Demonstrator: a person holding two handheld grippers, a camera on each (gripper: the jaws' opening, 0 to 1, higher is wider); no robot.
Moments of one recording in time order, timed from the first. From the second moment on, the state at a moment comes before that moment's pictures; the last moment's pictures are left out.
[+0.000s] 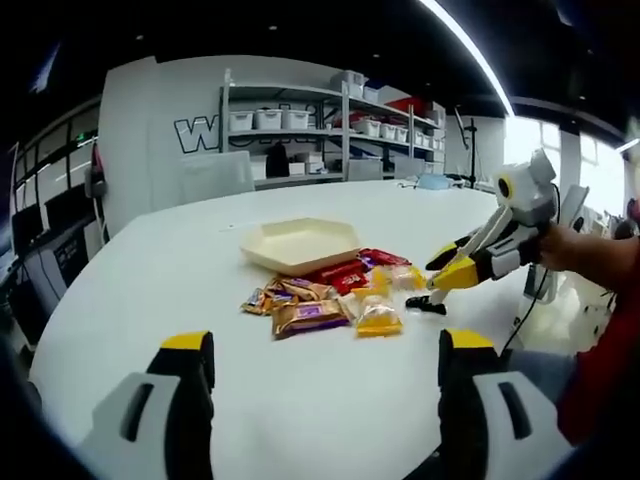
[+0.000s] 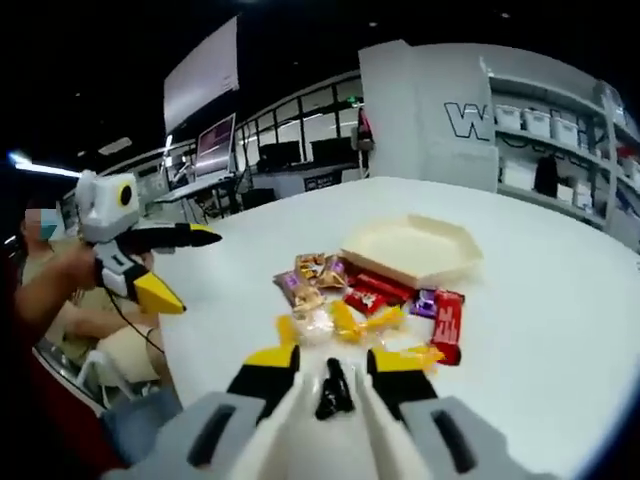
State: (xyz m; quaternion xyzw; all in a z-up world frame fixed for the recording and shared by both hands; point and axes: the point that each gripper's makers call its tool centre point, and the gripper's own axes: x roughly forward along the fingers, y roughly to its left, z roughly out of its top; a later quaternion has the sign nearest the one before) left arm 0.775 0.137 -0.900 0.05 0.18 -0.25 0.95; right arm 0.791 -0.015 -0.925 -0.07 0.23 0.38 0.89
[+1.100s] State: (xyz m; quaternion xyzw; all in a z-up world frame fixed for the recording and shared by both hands) left arm 0.770 0.135 -0.916 0.07 0.20 -0.25 0.94; right arm 0.787 -0.019 -0.920 0.02 0.30 0.36 0.88
